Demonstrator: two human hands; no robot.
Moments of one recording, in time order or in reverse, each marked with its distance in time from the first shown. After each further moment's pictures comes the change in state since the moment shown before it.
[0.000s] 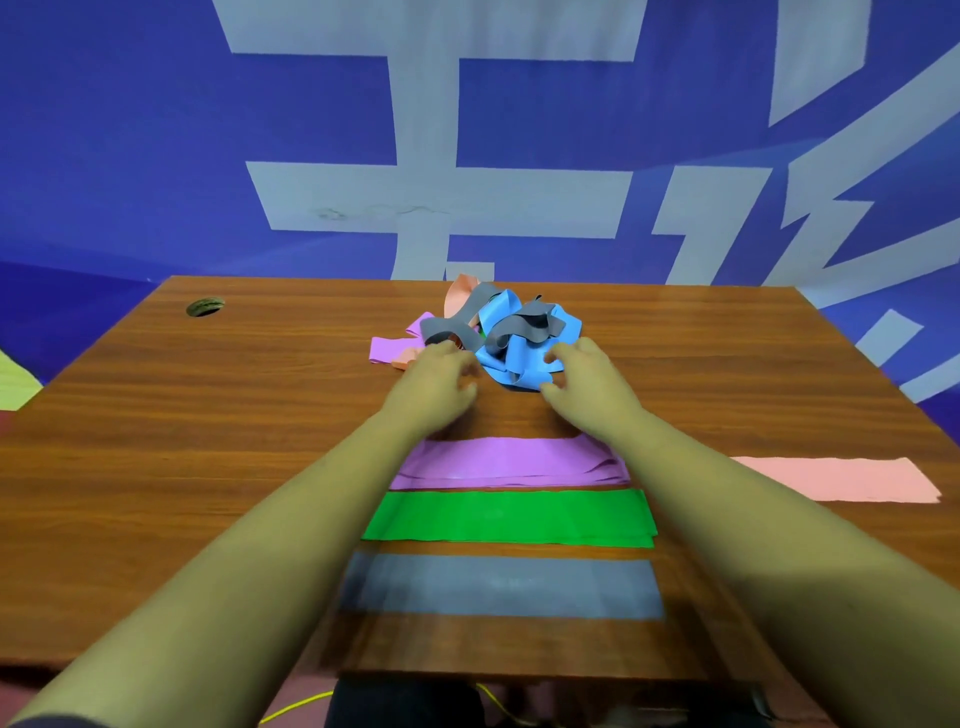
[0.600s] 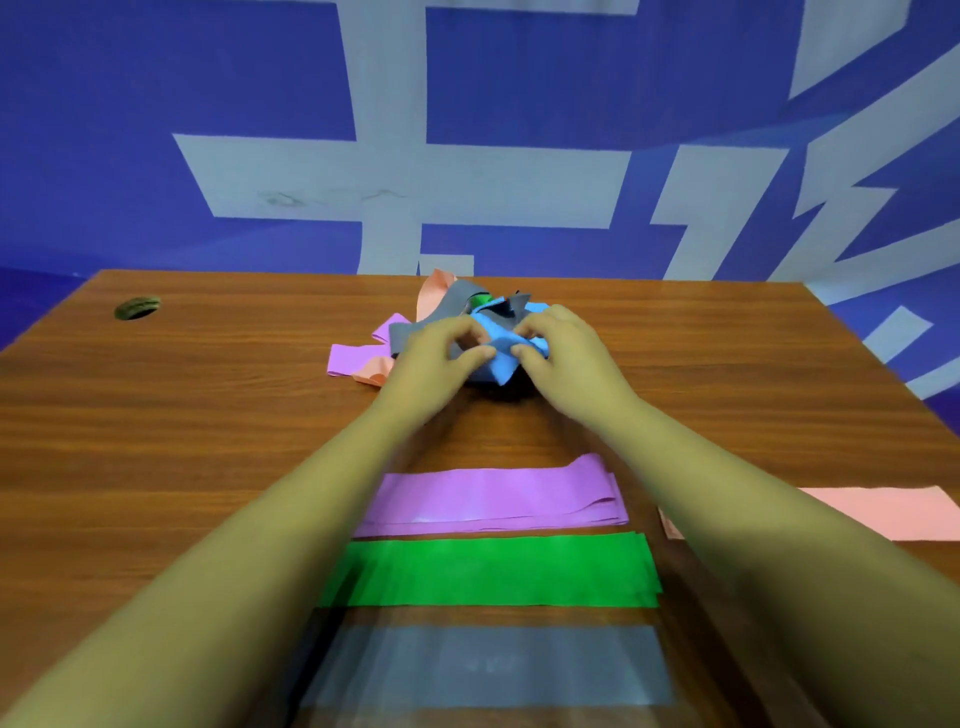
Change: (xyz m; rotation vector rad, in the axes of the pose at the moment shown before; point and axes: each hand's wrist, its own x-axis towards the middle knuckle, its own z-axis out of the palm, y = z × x) left_hand 0.057 0.010 0.017 -0.477 0.167 0.055; right_hand 0.050 0.000 -0.007 0.153 0.177 -0.207
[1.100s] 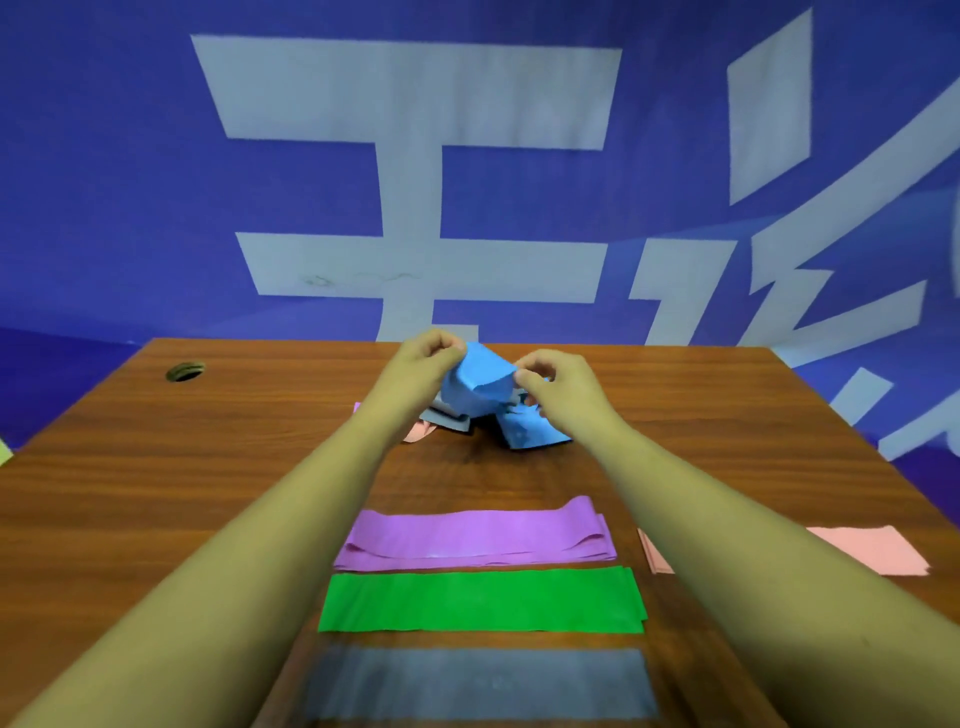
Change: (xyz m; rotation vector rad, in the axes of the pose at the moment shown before) left_hand -0.002 0.056 -0.062 -0.408 0.009 -0.216; right_hand 0.000 -0.047 -0.042 0.456 0.026 0.247
